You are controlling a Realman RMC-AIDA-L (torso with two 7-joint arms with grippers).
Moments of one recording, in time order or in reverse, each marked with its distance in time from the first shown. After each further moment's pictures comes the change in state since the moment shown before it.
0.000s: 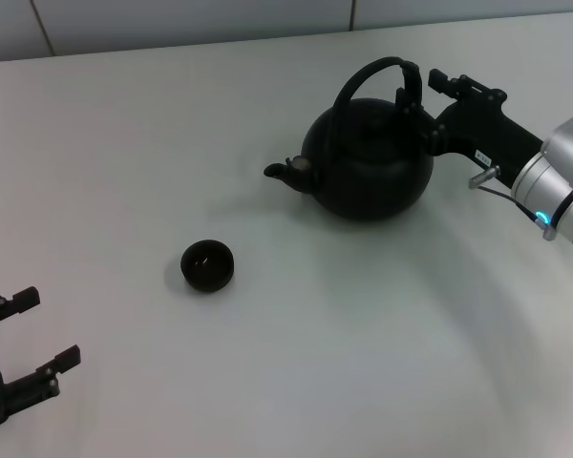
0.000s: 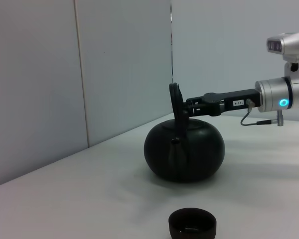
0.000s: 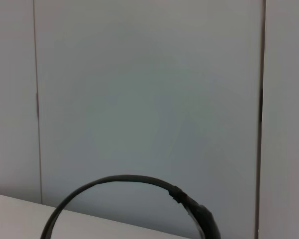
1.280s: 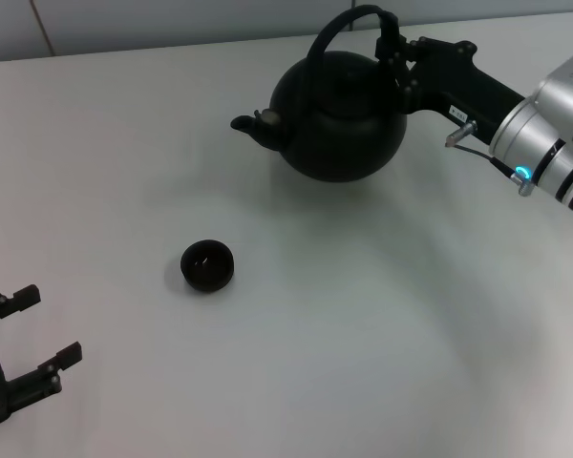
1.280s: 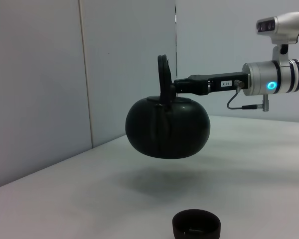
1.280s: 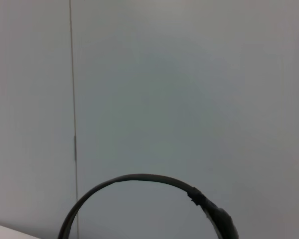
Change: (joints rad) left arm 0.001 -0.009 -0.011 0.001 0.000 -0.007 0.002; right arm 0.077 0.000 -0.070 -0.065 -0.004 -0.040 0.132
